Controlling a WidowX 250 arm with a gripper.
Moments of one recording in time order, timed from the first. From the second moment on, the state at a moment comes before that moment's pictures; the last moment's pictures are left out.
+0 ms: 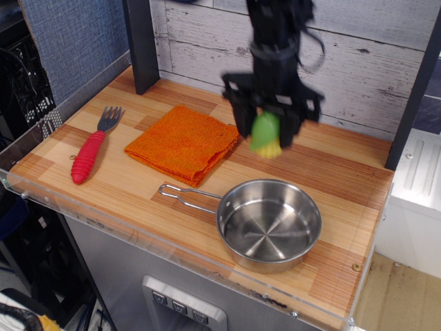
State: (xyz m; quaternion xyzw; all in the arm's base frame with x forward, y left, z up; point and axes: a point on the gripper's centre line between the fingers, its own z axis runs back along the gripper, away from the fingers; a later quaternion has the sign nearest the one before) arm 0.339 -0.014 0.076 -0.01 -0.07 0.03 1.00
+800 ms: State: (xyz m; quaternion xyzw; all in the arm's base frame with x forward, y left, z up) arm 0.245 -0.043 0.090 -0.04 -0.07 -0.02 1.00
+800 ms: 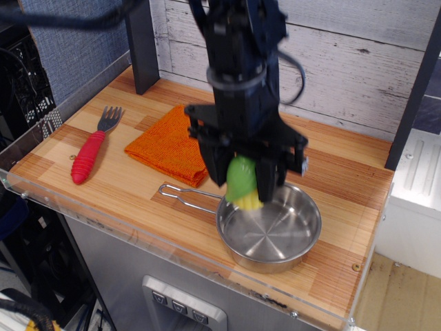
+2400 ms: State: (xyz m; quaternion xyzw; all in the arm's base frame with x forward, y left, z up) arm 0.262 -0.060 0.054 -0.03 -0.05 -0.02 1.00
